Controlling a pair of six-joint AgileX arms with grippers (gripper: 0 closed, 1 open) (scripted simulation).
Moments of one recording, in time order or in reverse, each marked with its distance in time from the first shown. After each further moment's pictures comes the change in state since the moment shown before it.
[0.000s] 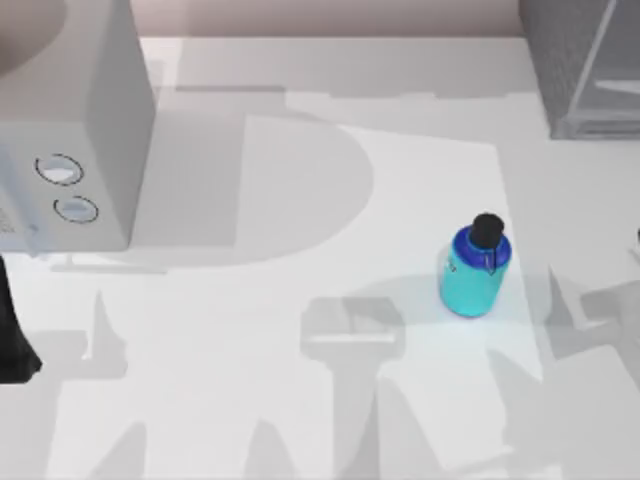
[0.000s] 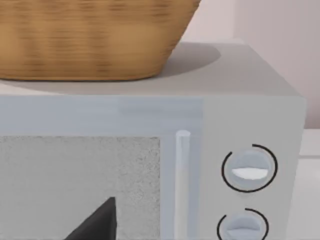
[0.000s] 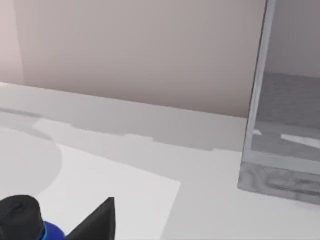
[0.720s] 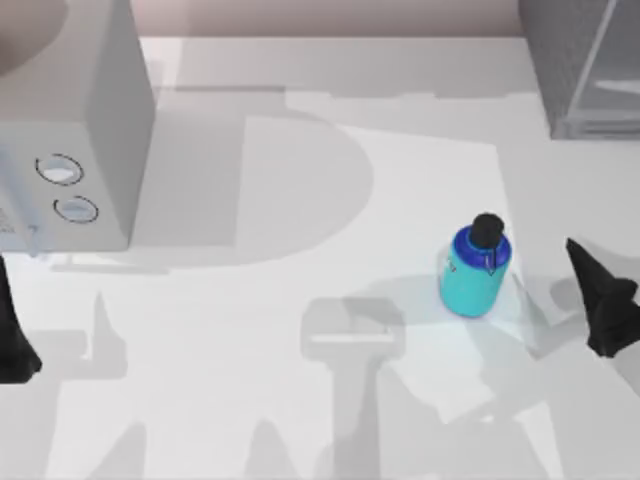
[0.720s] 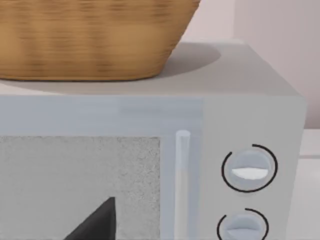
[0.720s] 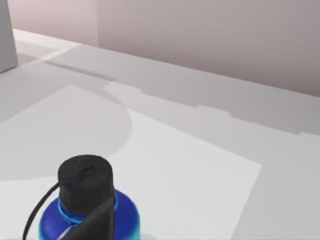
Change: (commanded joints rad) left arm 0.000 0.000 0.000 0.000 0.000 0.000; right arm 0.046 0.515 0.041 0.404 -0.141 -0.034
